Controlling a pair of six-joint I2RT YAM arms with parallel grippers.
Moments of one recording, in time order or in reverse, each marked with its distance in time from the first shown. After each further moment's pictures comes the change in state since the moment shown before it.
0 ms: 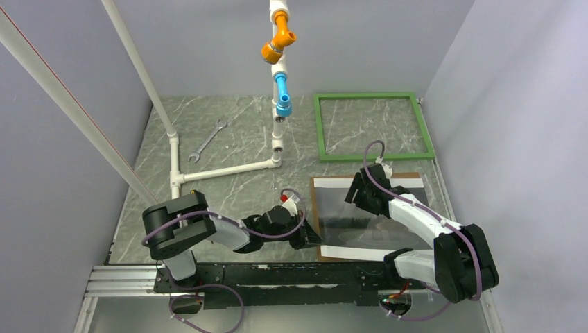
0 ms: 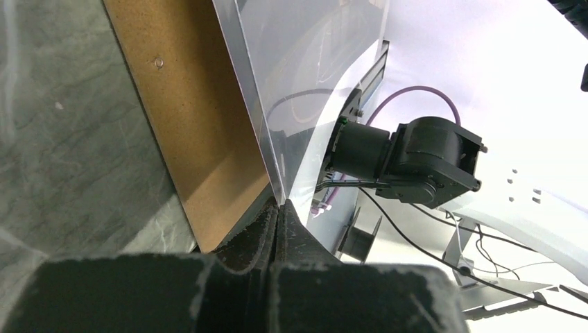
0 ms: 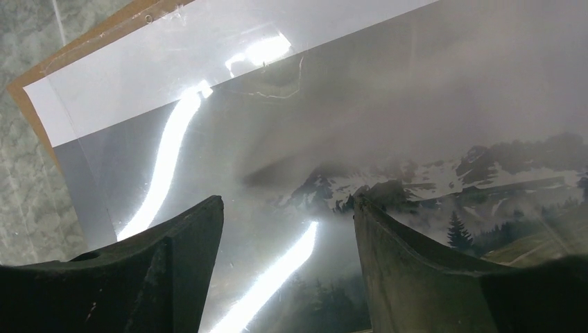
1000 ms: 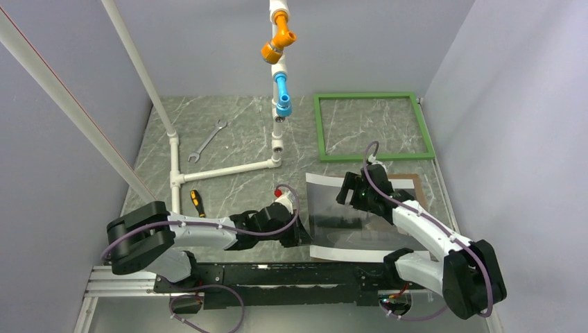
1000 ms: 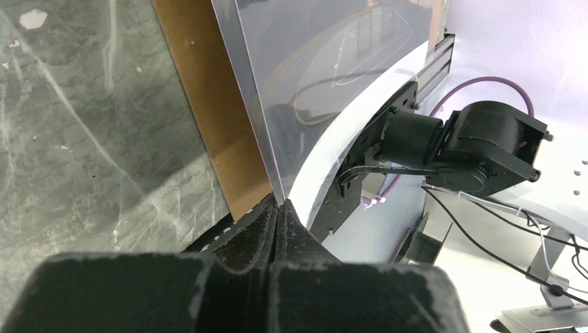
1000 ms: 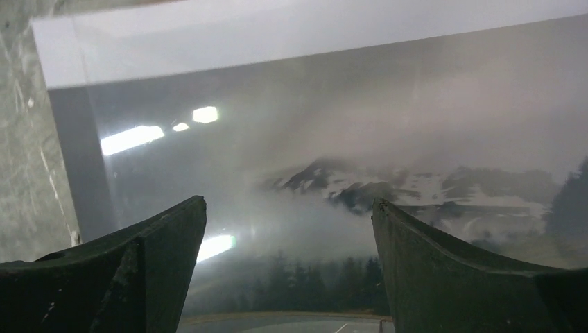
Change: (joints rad) left arm -0.014 -0.266 0.038 -0.463 -0.103 0.186; right arm 0.034 -0.116 -0.008 0.003 -0.116 -0.081
